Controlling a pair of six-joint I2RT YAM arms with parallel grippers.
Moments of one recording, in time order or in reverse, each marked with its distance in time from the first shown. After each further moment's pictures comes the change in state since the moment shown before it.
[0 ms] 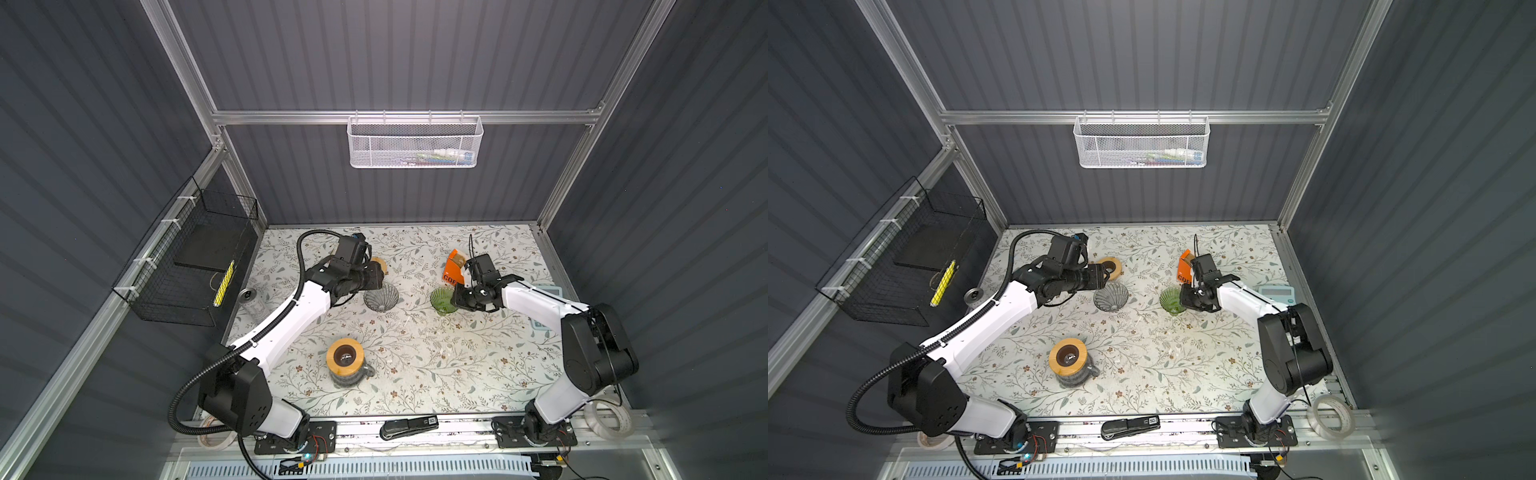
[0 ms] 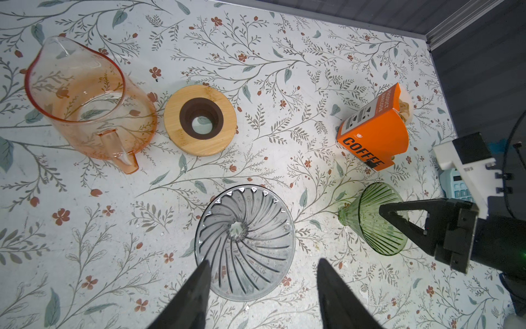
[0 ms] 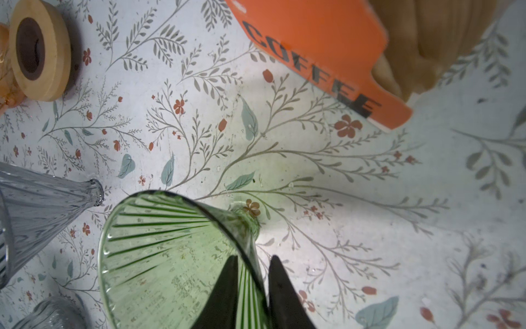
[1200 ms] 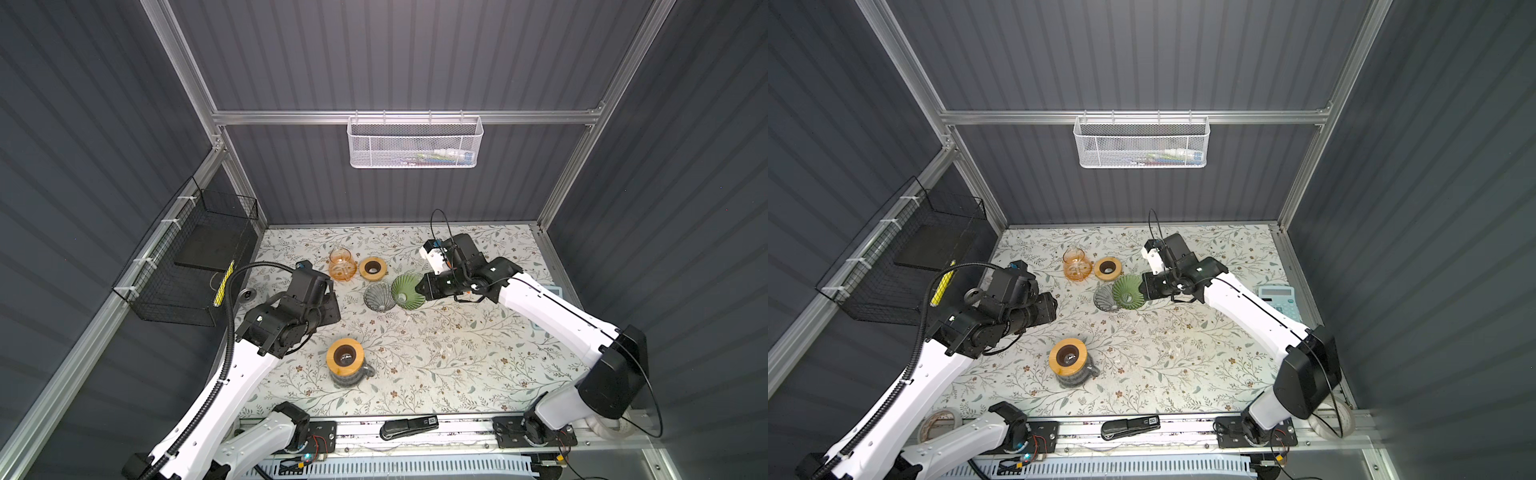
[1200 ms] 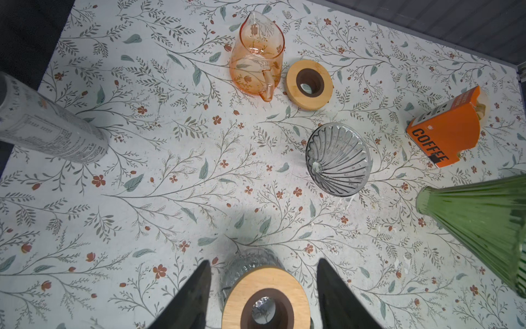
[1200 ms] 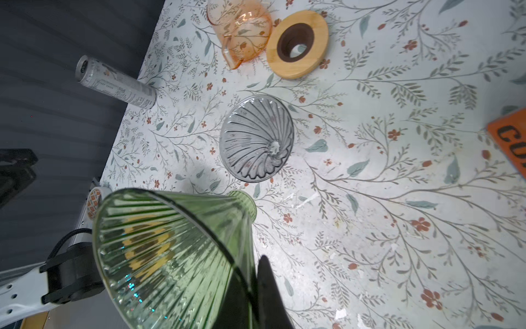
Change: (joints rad) left arm 0.000 -0.496 -0.100 -0.500 -0.267 -0.158; right arm 0.326 -0.089 0.410 -0.278 -0.122 -0.112
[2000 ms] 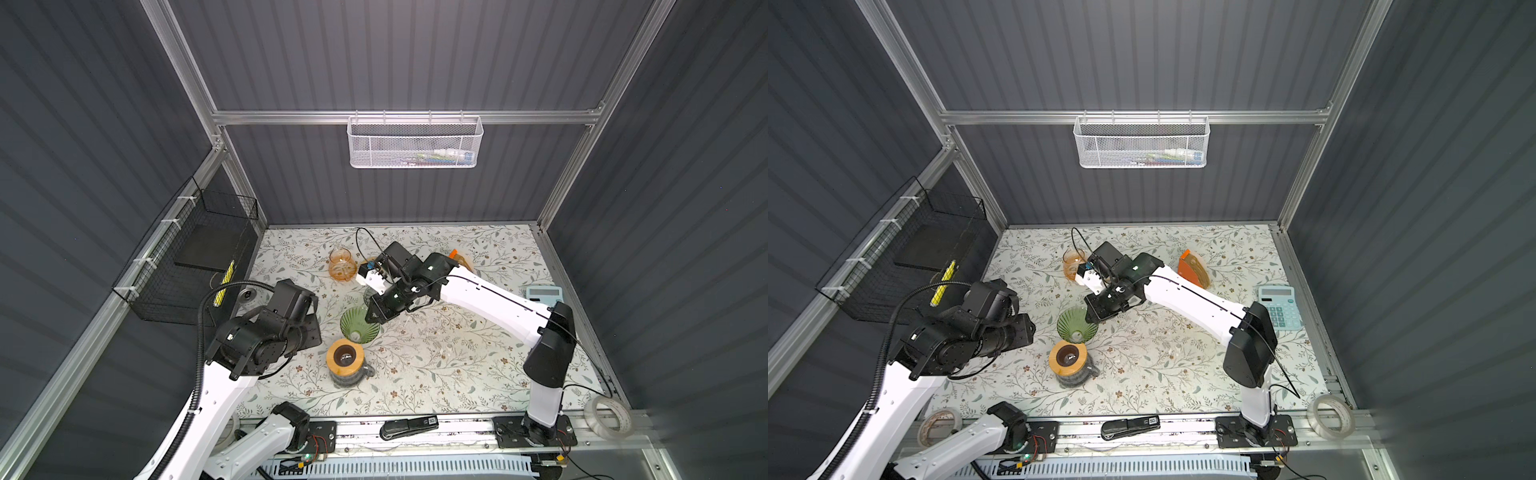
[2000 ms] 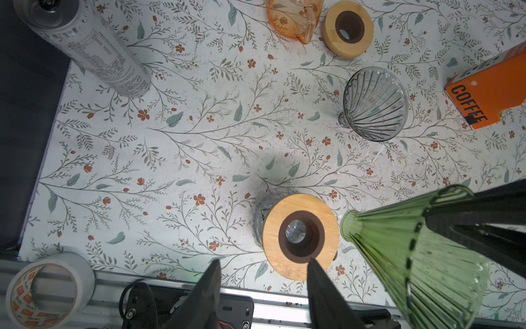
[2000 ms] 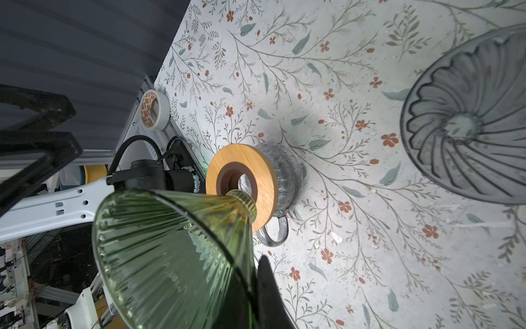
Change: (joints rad) left arm 0.000 -0.079 0.094 -0.333 0.020 -0.064; right arm 0.274 0.343 0.420 -0.260 -0.151 -0.043
